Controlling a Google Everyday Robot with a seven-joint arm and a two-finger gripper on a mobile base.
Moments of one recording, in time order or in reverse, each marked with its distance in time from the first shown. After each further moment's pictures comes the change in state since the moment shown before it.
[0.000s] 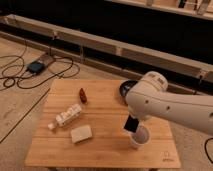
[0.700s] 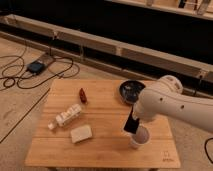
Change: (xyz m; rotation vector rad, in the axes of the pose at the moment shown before) arm -0.006 -0.010 0.007 -0.106 0.067 -0.007
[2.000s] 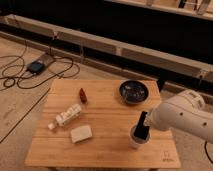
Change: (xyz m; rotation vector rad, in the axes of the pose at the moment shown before) arm 0.003 -0.050 0.012 -0.053 -0.043 -0.009
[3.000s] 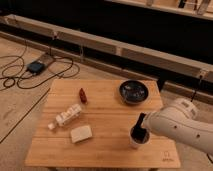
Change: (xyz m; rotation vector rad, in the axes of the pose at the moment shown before) arm 0.012 0.004 0.017 -0.016 -0.060 0.035
